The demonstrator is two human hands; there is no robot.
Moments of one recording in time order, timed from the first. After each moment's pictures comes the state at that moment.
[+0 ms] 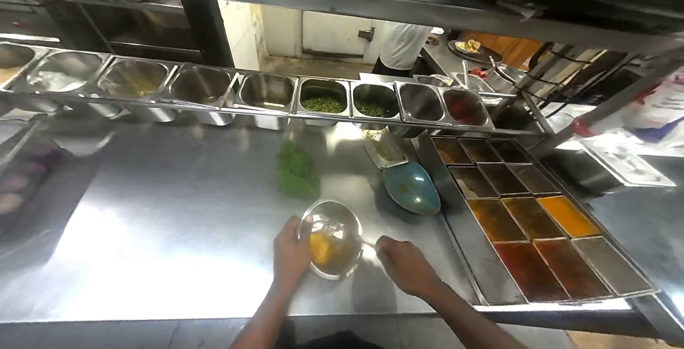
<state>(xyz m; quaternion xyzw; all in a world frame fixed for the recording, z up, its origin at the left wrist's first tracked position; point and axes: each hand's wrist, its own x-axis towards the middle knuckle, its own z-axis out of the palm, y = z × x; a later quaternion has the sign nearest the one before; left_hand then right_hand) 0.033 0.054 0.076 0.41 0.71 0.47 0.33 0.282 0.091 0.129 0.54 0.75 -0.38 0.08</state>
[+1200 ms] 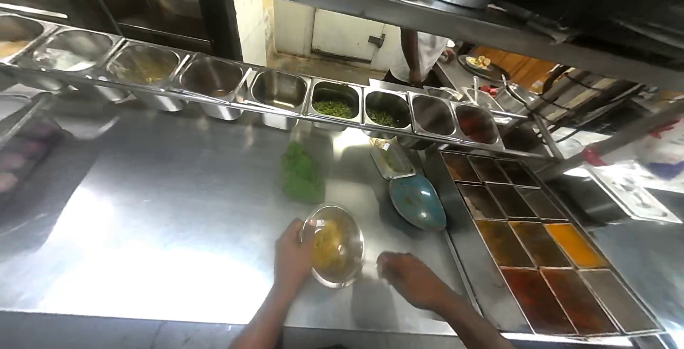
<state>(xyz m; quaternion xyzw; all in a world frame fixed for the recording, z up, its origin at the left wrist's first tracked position) 0.027 0.062 0.080 0.39 0.73 0.44 0.35 0.288 0.112 0.133 0.49 0.78 -0.38 0.09</state>
